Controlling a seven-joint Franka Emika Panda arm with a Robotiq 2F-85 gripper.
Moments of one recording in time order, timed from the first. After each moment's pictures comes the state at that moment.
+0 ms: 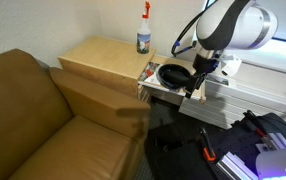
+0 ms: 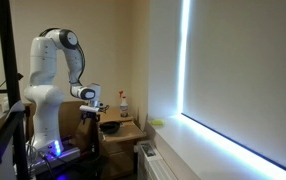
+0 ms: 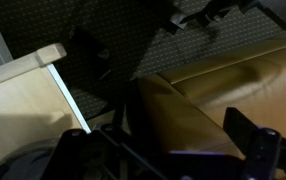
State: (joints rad) arm -0.01 0.08 0.19 -2.77 0.30 2.75 -0.64
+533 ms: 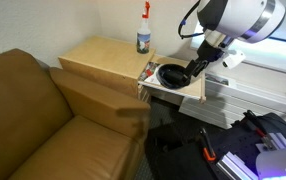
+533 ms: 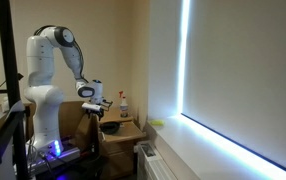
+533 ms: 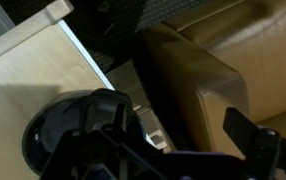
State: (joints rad) arm -0.01 0.00 0.19 -2.77 0.74 2.85 -0.92
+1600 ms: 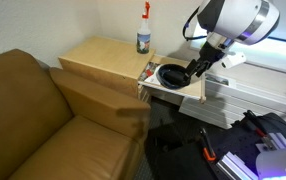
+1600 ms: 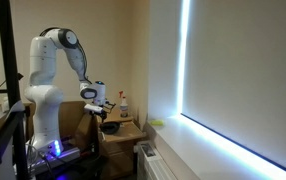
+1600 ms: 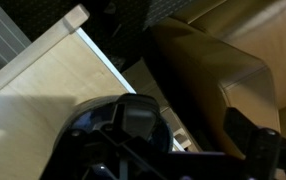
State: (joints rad) arm -0.03 0.07 0.15 -2.74 0.76 2.87 -0.88
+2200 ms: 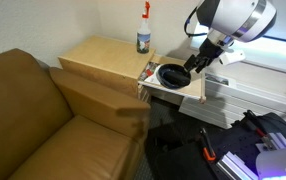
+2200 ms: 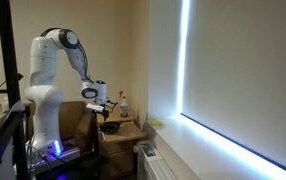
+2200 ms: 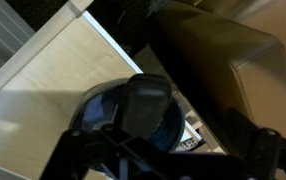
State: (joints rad) arm -0.03 0.07 0.15 -2.71 0.84 2.91 -0.91
